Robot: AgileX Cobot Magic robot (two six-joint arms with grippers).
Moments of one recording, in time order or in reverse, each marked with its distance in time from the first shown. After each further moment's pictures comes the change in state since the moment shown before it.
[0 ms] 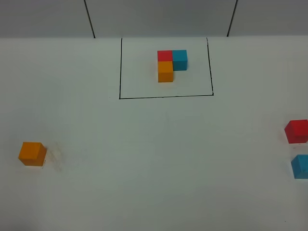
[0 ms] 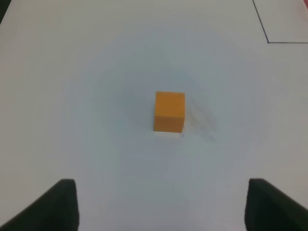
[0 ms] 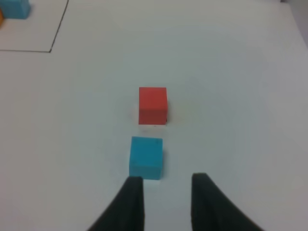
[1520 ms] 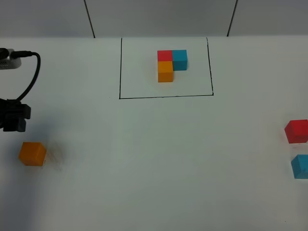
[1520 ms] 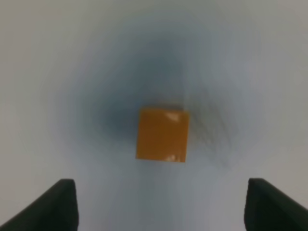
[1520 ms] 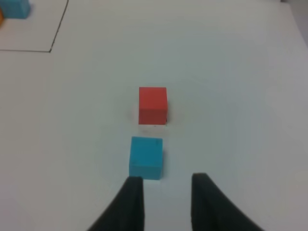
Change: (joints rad) left arm 0.000 1.374 -0.398 -0.025 -0.276 -0.041; right arm 0.000 0.000 0.000 0.000 0.000 0.000
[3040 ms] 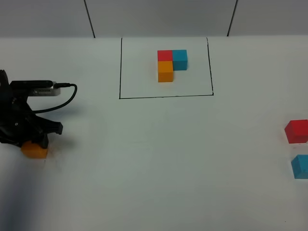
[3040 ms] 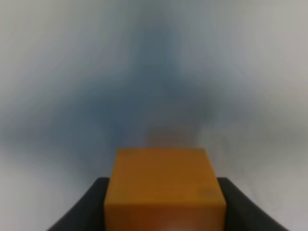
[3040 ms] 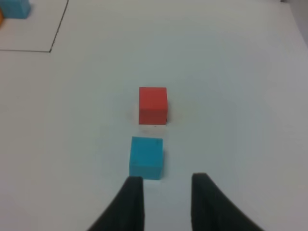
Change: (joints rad) left arm -0.016 0.437 -0.063 -0.034 -0.191 0.095; right arm 0.000 0.000 0.000 0.000 0.000 0.000
